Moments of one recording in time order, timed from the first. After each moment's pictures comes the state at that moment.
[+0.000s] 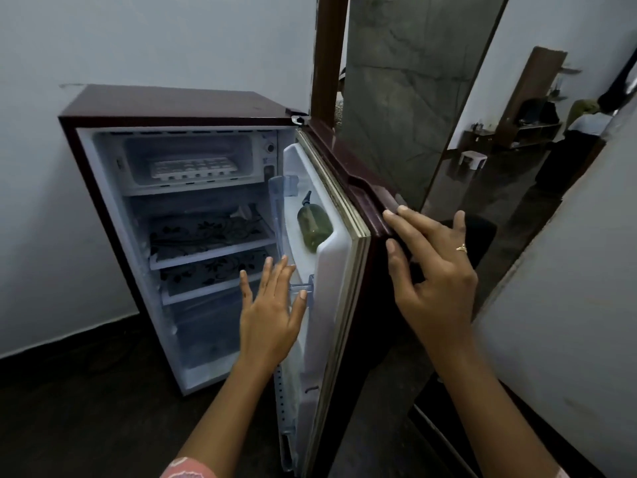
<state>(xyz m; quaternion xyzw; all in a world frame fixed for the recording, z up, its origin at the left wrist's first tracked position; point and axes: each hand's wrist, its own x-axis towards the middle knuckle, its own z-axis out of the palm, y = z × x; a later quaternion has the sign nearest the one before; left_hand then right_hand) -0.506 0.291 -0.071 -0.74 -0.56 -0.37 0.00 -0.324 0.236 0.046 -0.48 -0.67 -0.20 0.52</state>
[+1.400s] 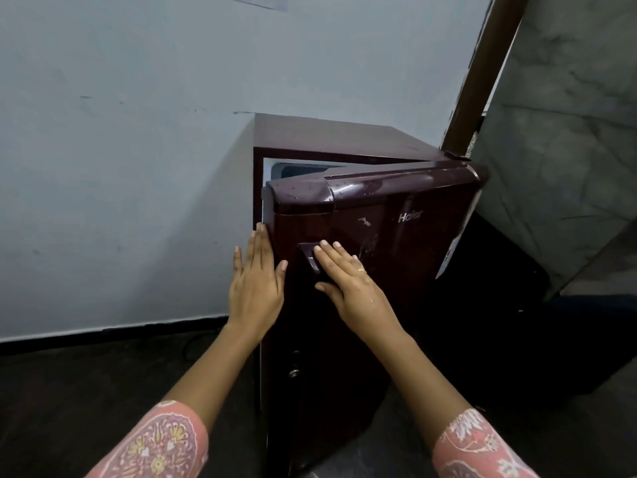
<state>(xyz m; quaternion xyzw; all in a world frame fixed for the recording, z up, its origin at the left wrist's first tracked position) -0.774 0.388 -0.042 -0.62 -0.69 -0.36 0.08 -0.602 0.401 -0.009 -0.38 -0.87 0.07 0.30</state>
